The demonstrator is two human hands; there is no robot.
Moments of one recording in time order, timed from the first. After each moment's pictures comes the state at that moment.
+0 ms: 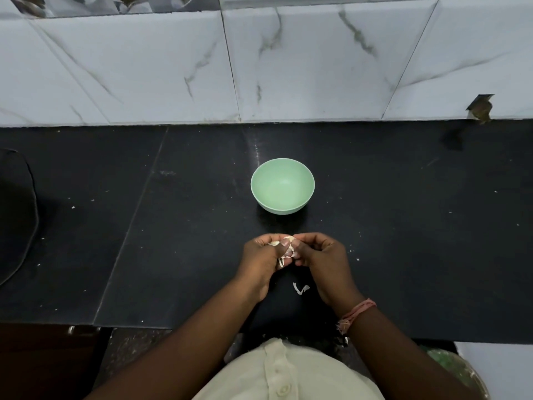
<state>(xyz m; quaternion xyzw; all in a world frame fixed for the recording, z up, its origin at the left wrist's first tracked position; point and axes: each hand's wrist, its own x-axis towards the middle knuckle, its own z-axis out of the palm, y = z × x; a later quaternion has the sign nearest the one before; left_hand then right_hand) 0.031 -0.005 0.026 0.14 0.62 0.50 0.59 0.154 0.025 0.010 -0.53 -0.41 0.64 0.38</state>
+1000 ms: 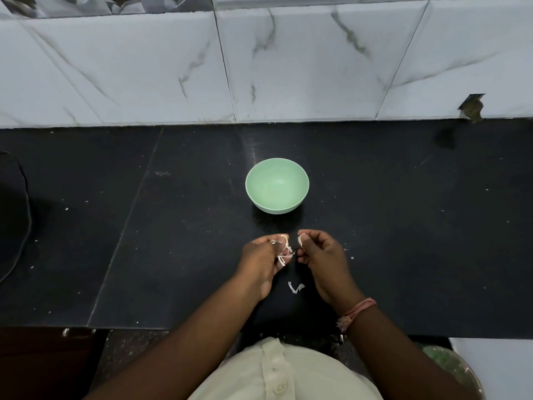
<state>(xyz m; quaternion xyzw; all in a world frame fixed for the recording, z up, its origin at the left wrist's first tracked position) 0.042 0.003 0.027 0.06 0.61 0.51 0.60 0.162 0.029 0.002 -0.54 -0.36 0.65 0.40</state>
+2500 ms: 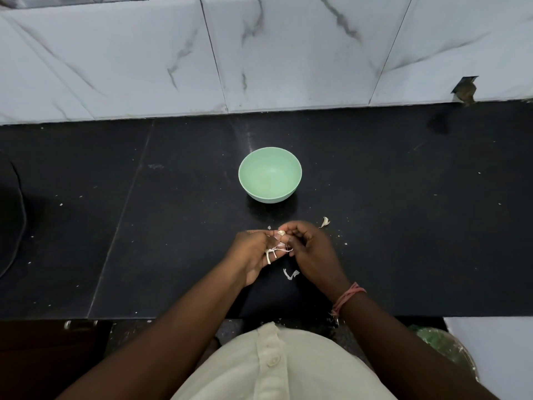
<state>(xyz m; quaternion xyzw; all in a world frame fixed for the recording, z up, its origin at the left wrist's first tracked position) 0.032 0.002 0.033 0.09 0.65 0.44 0.62 0.167 0.024 -0.008 -0.47 -0.63 0.52 0.34</state>
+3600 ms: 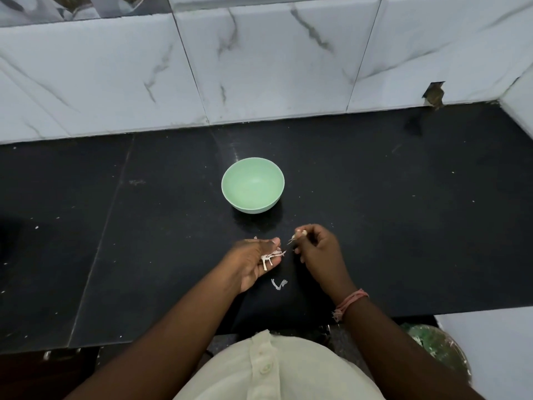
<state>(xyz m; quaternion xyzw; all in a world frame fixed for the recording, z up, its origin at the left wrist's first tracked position) 0.041 0.016 0.022 0.07 0.61 0.41 0.68 0.198 0.036 0.001 -0.59 -0.50 0.51 0.36</state>
